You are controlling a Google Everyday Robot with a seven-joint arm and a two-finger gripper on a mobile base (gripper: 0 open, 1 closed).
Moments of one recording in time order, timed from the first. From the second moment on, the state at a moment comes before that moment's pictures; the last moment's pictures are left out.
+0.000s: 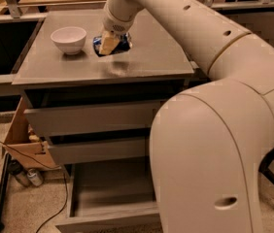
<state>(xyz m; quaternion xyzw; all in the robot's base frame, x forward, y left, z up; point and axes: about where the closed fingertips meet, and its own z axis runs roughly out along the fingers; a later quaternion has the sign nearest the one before) 0.775 0.092 0.916 -0.71 0.62 -0.03 0.33</state>
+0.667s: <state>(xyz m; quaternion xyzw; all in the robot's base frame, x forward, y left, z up) 0.801 0.111 0.880 -0.68 0.59 0.09 0.42</state>
